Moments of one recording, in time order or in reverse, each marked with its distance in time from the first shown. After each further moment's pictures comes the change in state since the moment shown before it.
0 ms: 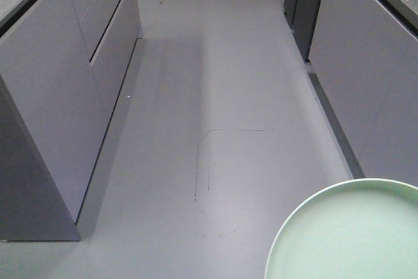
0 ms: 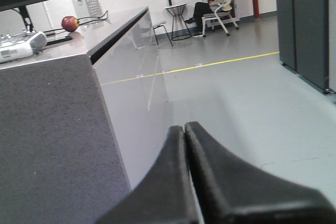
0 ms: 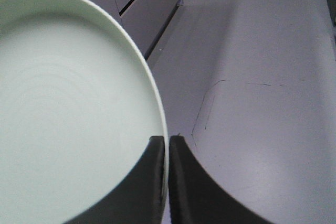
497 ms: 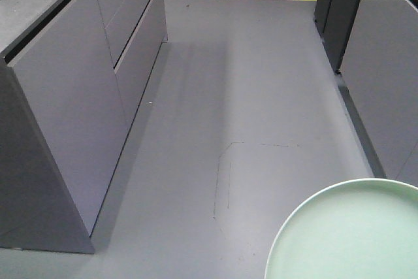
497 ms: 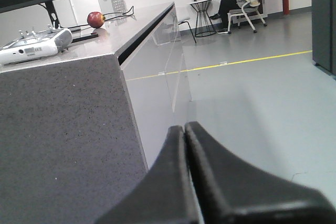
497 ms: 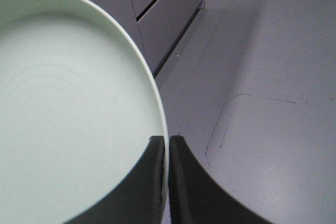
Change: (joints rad) left arm 0.000 0.000 0.000 0.000 0.000 0.000; right arm 0.000 0.000 0.000 0.000 0.000 0.000
